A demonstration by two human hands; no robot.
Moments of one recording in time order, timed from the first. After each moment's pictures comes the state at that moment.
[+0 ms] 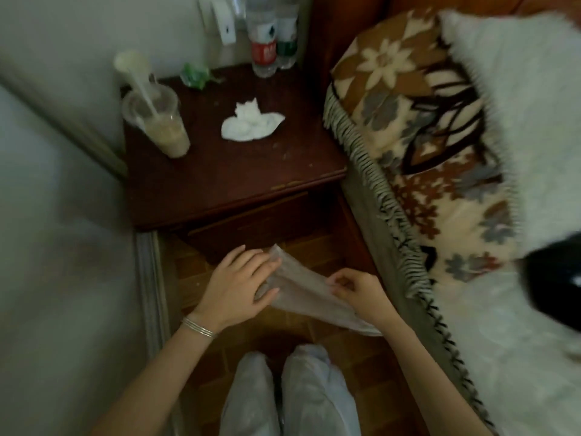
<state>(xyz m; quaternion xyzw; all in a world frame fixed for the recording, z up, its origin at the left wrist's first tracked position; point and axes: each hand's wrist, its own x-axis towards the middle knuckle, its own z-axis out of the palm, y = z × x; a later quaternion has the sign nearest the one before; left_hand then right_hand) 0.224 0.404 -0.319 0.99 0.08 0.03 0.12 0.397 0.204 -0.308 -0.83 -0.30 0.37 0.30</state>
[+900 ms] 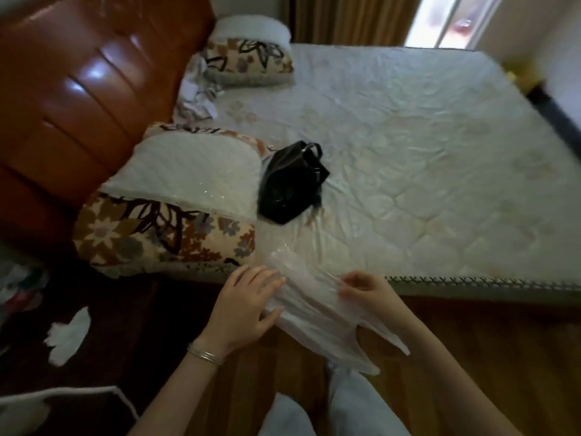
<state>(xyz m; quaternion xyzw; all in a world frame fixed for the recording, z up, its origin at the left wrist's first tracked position) 0.285 0.221 -0.013 0.88 -0.45 0.01 0.13 0.187 -0.033 -0.002 -0.76 0.22 0.09 0.60</state>
